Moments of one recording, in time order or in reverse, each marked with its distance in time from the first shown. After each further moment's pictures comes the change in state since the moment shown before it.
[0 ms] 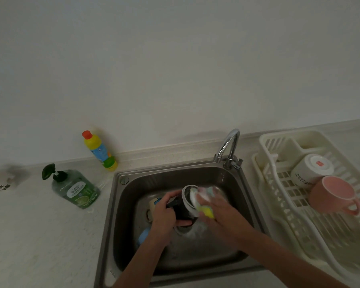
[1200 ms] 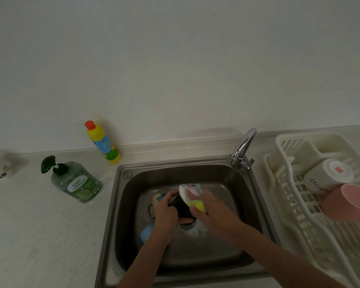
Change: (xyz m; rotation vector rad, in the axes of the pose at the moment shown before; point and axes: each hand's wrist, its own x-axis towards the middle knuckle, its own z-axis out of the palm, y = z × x) left_hand 0.037 -0.013 -0.020 -0.021 0.045 -0.043; right_hand 0.052 -0.010 0.026 0.154 -0.083 0.019
